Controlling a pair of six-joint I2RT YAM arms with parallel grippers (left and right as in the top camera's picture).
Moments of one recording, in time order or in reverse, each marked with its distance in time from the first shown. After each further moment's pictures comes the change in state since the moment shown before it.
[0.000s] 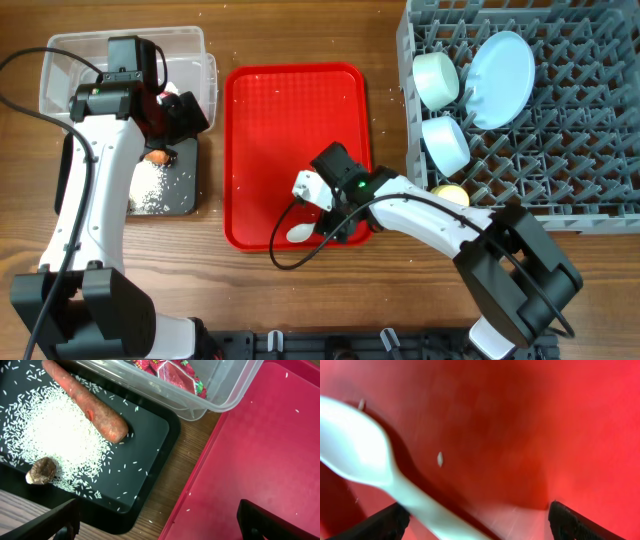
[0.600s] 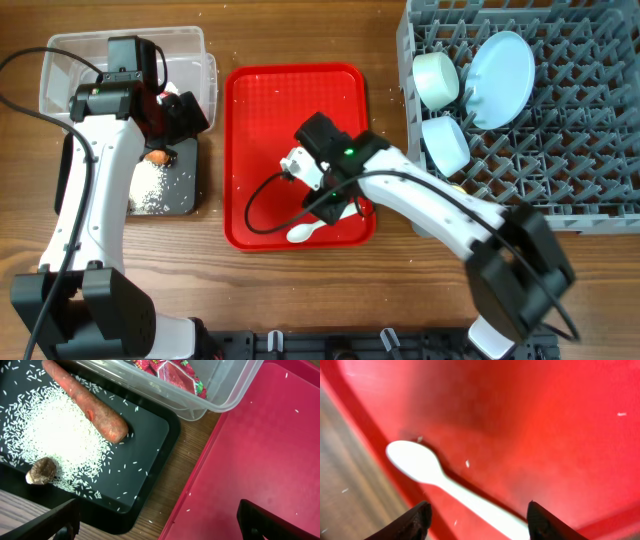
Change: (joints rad) left arm 0.000 0.000 0.000 0.000 0.000 0.000; right arm 0.000 0.010 0.318 -0.421 -0.084 0.175
